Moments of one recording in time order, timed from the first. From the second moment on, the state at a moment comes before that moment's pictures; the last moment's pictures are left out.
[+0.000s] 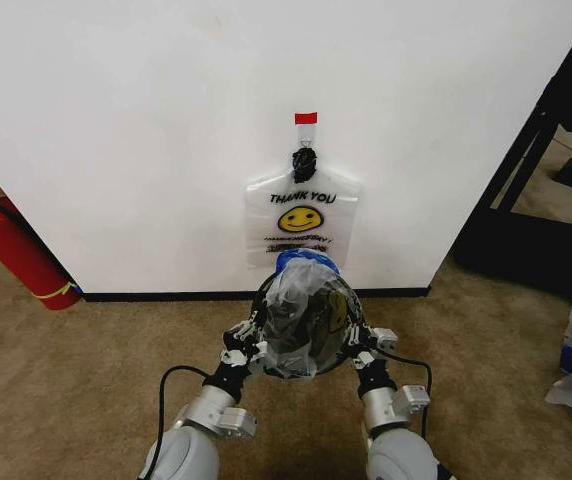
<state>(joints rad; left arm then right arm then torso) 1.45 -1.23 -0.17 -2.06 0.88 0.01 -0.08 -1.32 1.11 -0.03 1.95 0.54 0.30 0.49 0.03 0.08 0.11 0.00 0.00</state>
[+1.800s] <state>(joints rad) 1.49 -1.16 -0.34 -2.02 0.64 -0.07 -0.09 -1.29 1.03 0.06 1.83 0.72 0.43 0.07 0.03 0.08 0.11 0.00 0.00</state>
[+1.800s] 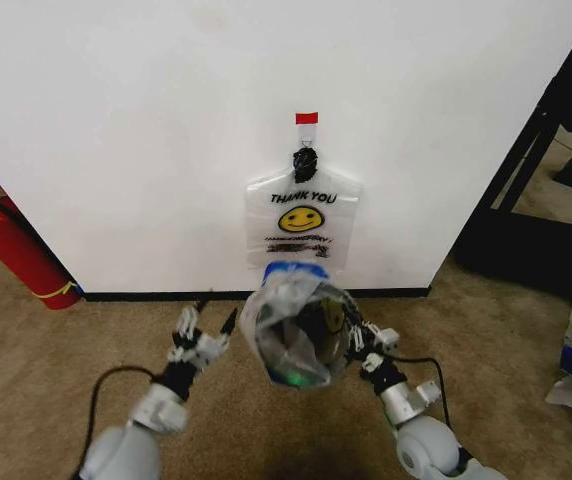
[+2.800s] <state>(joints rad) 1.28 -0.76 -0.31 -1.96 -0.58 -0.03 0.44 -1.25 0.93 0.12 1.64 0.44 0.61 -0.42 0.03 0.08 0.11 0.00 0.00</state>
